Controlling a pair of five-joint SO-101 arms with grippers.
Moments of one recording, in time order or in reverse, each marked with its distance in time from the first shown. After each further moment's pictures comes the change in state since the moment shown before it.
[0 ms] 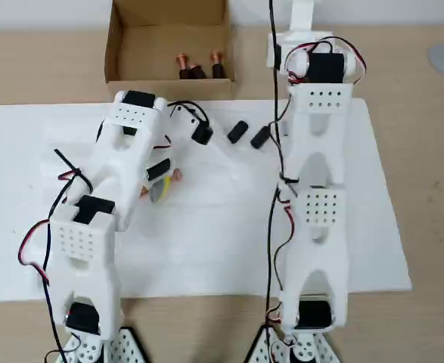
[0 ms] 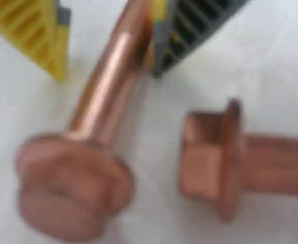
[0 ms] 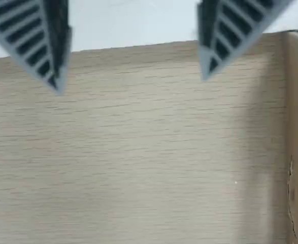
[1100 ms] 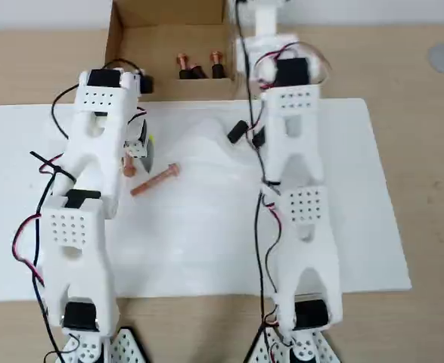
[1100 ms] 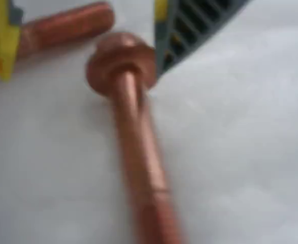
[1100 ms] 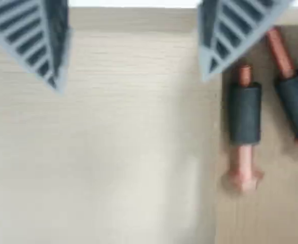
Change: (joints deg) left arm -7.6 5.6 -20.1 8.1 34.2; right arm -5.4 3.0 0.1 -5.9 0.1
